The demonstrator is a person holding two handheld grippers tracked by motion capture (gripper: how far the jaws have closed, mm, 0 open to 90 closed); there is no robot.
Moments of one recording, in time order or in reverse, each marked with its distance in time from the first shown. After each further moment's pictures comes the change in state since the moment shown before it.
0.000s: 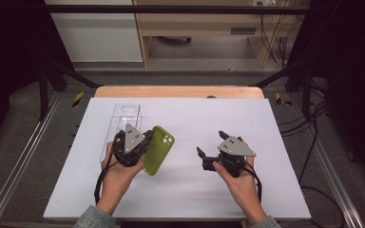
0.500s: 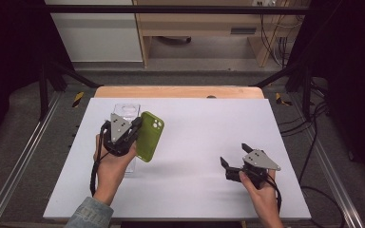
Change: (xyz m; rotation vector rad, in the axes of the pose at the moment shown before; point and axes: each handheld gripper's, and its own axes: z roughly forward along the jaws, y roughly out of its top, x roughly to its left) left arm 0.031 0.015 -0.005 -0.087 0.115 -0.088; right arm -0.040 -0.060 -0.035 0.031 -0.066 0.061
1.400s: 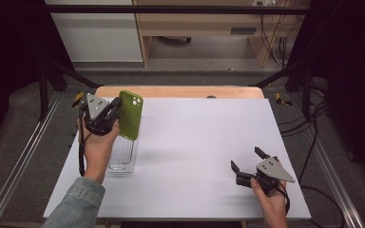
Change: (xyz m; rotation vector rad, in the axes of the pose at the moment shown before) left arm 0.061 0.013 0.014 -0.057 0.140 -0.107; right arm -0.014 -0.020 -0.021 -0.097 -0.053 -0.003
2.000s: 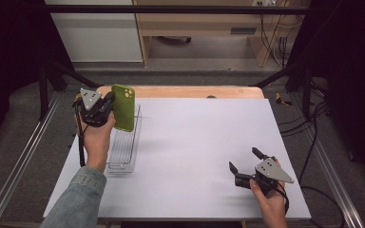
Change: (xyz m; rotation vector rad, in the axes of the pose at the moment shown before) left arm 0.023 -0.007 0.027 -0.001 0.077 -0.080; right arm 0.002 -0.002 0.001 -0.013 0.037 0.003
